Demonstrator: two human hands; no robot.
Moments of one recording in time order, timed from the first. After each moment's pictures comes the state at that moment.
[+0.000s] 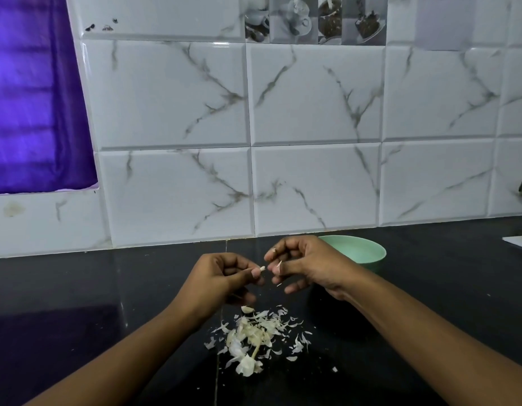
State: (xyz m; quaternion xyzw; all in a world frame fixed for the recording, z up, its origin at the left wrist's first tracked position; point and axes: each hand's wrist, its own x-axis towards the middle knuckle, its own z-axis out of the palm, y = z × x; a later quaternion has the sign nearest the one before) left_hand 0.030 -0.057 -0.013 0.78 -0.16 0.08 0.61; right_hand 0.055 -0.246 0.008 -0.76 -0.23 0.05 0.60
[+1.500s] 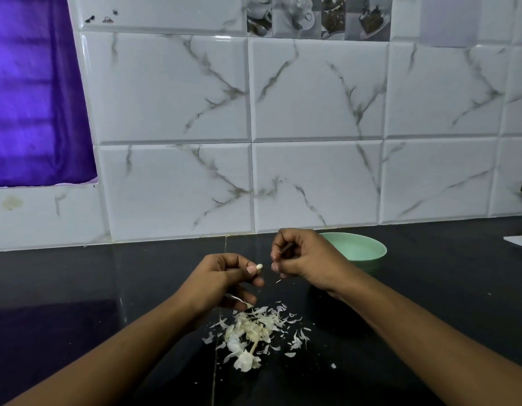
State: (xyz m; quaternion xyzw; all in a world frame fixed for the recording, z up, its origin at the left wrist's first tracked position) left_hand 0.028 -0.059 -0.012 0.76 -0.13 0.00 0.64; right_hand 0.054 -0.242 0.005 -0.81 -0.27 -0.09 0.51
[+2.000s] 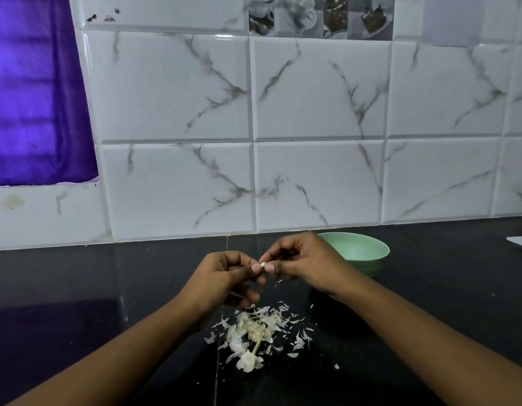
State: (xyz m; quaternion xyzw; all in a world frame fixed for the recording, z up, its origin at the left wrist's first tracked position) left_hand 0.027 -0.061 -0.013 0.75 -0.14 0.03 0.64; right_hand 0.057 -0.240 0.003 -0.81 -0.31 -0.07 0.50
